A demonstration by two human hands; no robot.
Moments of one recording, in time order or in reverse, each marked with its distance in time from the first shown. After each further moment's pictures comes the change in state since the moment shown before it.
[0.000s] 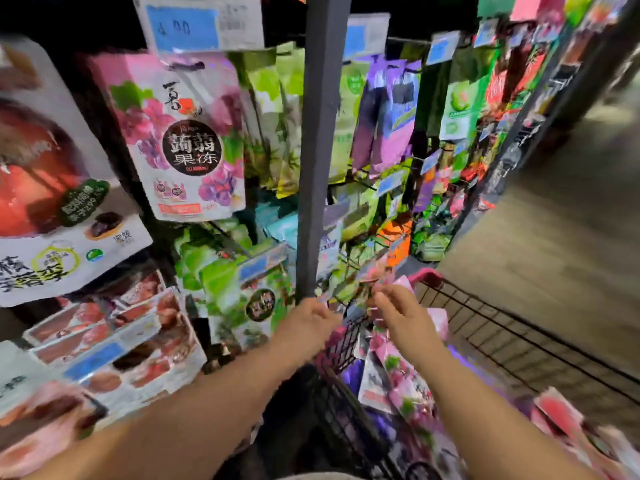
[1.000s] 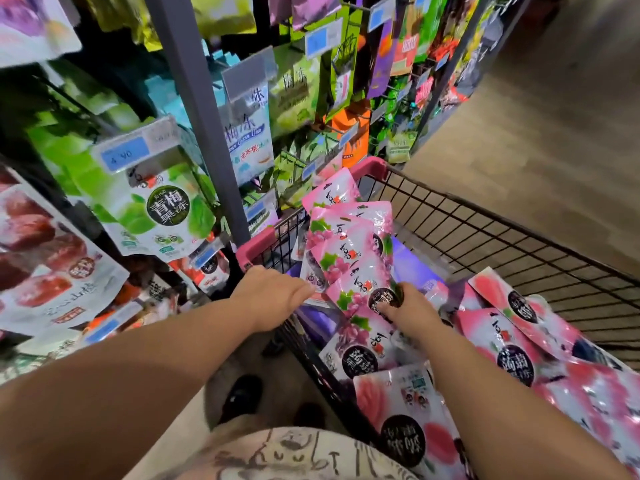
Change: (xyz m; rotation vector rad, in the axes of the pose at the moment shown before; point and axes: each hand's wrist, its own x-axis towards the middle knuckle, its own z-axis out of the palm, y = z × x) left_hand -0.004 -0.073 0.103 1.177 -0.348 0.547; right_hand -0.056 0.217 -0.096 -0.520 -0.106 0.578
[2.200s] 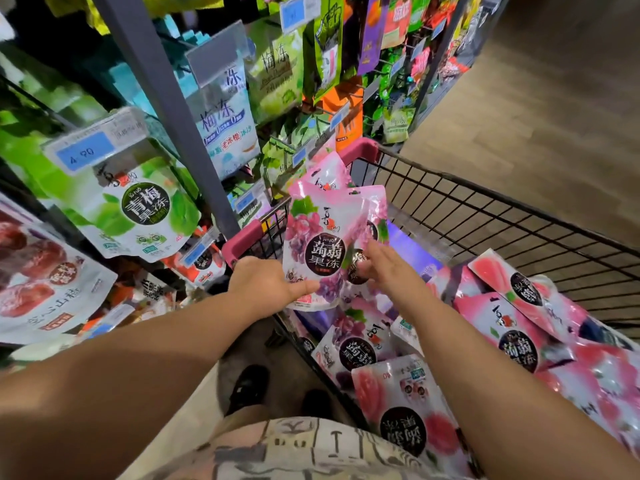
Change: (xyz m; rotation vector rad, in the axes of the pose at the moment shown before) left_hand 0.017 0.010 0.002 -0.128 -0.037 -0.349; right_hand -0.023 -0.051 -0.017 0.530 -0.105 -0.189
